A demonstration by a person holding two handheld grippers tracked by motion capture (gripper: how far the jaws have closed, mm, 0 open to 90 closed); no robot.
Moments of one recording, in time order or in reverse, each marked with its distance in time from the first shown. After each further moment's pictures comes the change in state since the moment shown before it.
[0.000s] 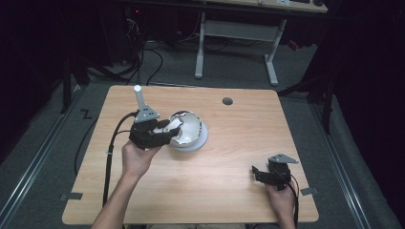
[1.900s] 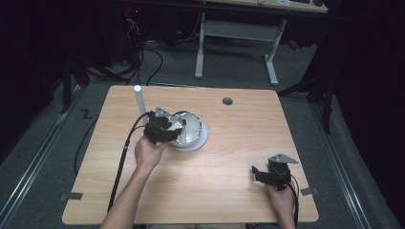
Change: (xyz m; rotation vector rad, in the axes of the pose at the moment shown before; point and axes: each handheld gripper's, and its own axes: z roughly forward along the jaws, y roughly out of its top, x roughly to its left) left arm 0.049 -0.017 0.092 -0.038 0.218 0.030; right arm 0.000 0.000 0.000 0.000 0.001 0.000
